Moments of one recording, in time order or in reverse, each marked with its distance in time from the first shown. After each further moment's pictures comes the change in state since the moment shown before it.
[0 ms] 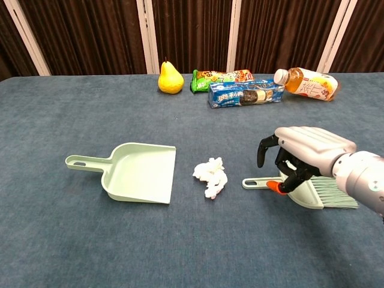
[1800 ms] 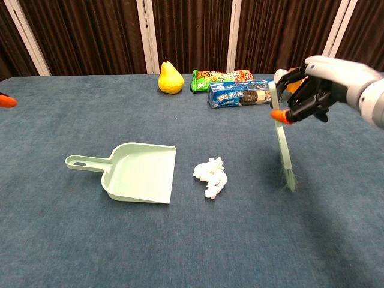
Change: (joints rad) left arm -0.093 -0.003 -0.051 -0.173 -0.092 -0.120 0.283; right arm 0.014 0.201 0.204 -0.297 0.207 0.031 0.198
